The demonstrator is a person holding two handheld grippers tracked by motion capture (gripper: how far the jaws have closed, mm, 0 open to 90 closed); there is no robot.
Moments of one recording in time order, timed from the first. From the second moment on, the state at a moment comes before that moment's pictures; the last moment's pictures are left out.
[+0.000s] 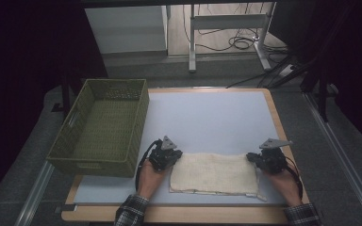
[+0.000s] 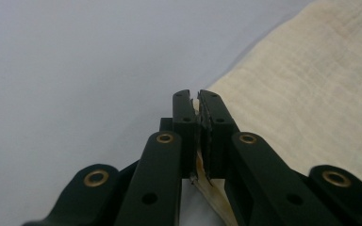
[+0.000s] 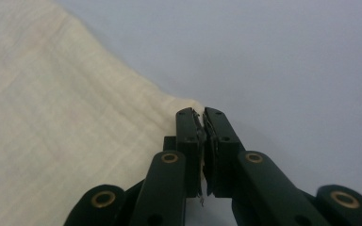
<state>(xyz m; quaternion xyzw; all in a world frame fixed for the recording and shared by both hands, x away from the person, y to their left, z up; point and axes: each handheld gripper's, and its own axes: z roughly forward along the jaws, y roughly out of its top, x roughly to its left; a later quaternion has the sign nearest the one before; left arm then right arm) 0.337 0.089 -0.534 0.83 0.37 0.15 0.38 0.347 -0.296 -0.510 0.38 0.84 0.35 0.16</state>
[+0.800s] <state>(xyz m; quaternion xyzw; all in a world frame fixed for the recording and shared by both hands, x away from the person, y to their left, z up) 0.333 0.110 -0.544 0.81 0.42 0.14 0.38 0.397 -0.275 -0.502 0.38 0.83 0.37 0.17</state>
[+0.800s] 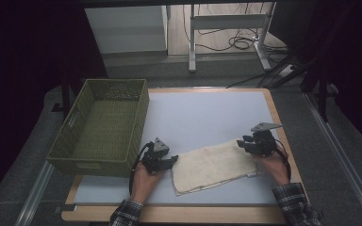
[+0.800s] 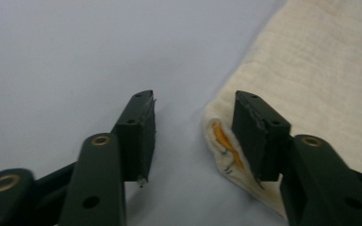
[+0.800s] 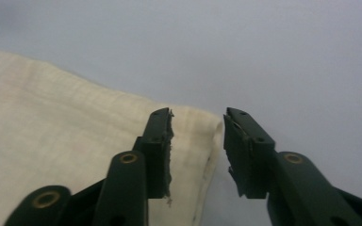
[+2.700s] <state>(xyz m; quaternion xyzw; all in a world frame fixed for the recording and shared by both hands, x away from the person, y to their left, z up) 0.334 0.109 -0.546 0.81 0.43 0.16 0.38 0.266 -0.084 -0.530 0.15 0.91 0.37 0.01</state>
